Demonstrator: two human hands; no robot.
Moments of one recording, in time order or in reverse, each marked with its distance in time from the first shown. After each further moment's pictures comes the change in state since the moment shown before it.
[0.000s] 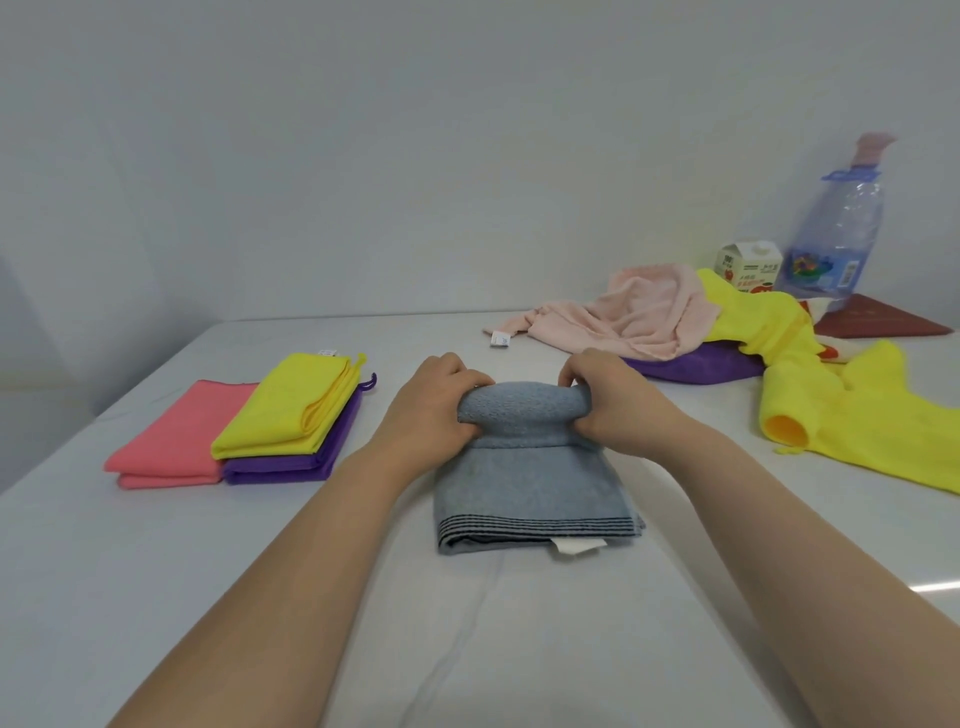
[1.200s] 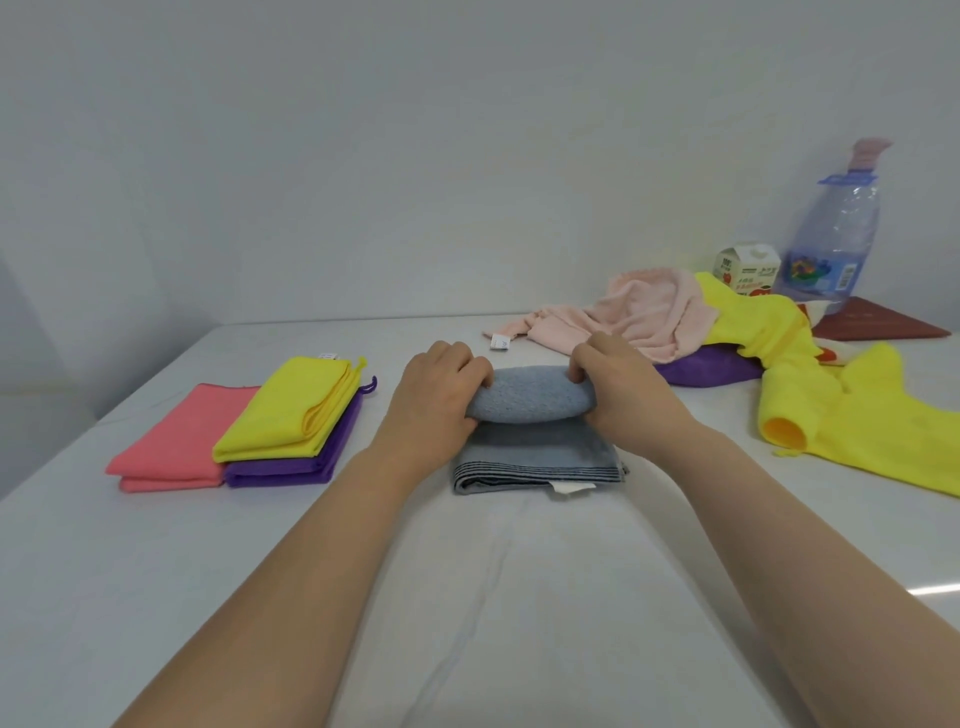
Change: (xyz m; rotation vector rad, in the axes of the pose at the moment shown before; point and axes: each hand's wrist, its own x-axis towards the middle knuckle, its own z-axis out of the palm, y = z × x) left_hand 0.007 -0.001 -0.001 0.258 0.213 0.222; right_hand 0.003 0.009 0.000 -0.213 0.282 -0.221
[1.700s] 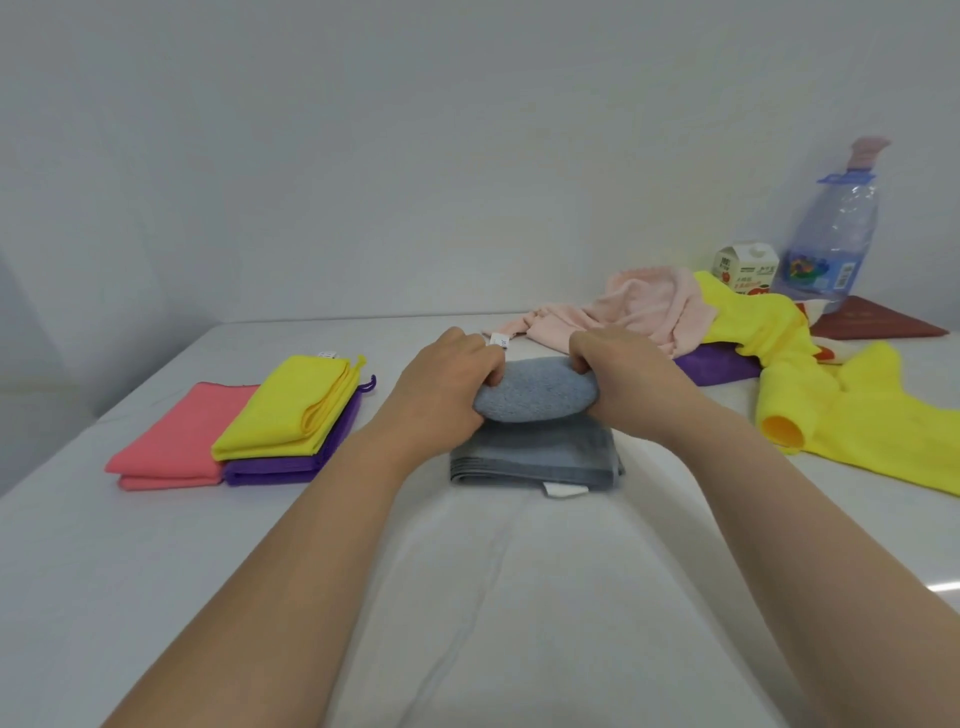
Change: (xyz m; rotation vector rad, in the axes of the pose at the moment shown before) left_hand 0.012 0.010 -0.023 -0.099 -0.130 0.045; right_hand 0.009 -0.011 -0.031 -0.087 -0.168 0.006
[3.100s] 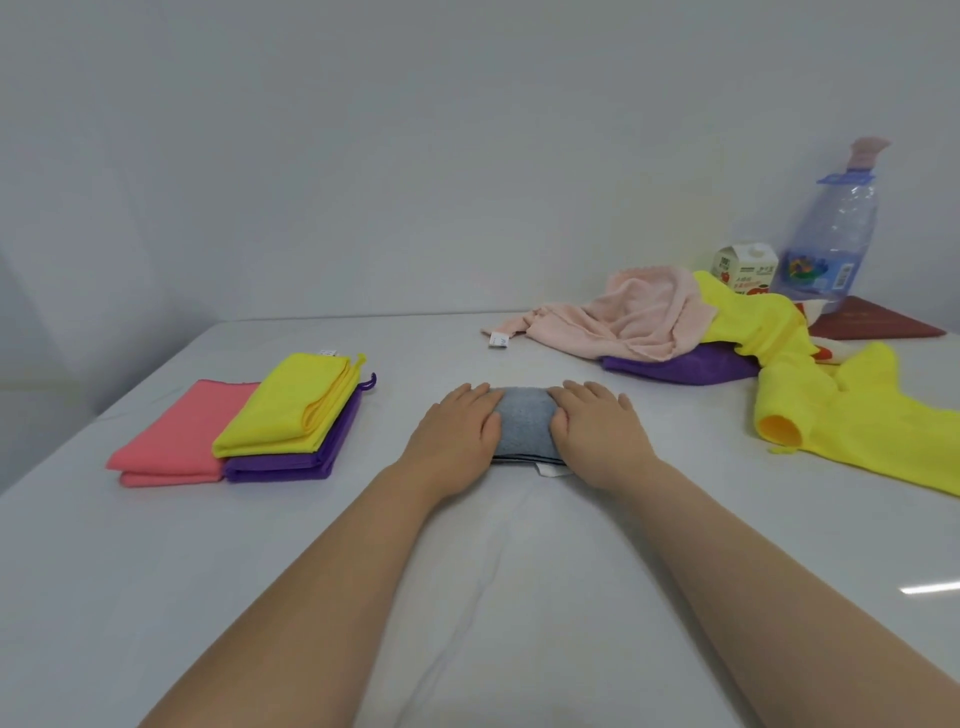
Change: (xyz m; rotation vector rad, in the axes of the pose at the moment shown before) left_hand -0.021 0.007 0.055 -0.220 -0.295 -0.358; right_hand -0.017 -0.017 0.079 -0.054 -0.100 0.346
